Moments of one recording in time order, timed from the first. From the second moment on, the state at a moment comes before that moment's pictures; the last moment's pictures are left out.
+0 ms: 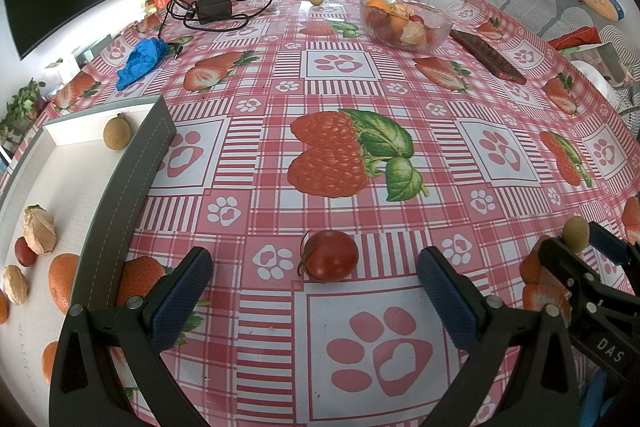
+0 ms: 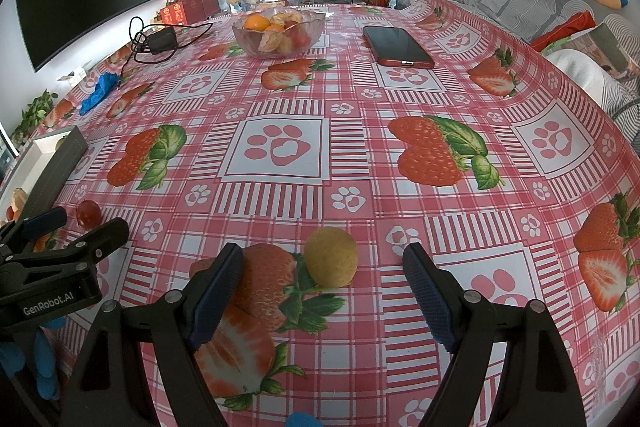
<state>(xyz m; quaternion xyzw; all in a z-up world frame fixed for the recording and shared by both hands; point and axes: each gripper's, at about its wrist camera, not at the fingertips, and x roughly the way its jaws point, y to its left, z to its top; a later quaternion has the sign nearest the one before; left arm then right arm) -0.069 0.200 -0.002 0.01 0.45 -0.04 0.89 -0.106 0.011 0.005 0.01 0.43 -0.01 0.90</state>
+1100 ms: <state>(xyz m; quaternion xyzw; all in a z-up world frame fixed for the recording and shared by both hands) -0.068 0.200 -0.002 0.01 0.45 -0.04 0.89 -0.105 0.013 0.005 0.00 0.43 -0.01 0.90</state>
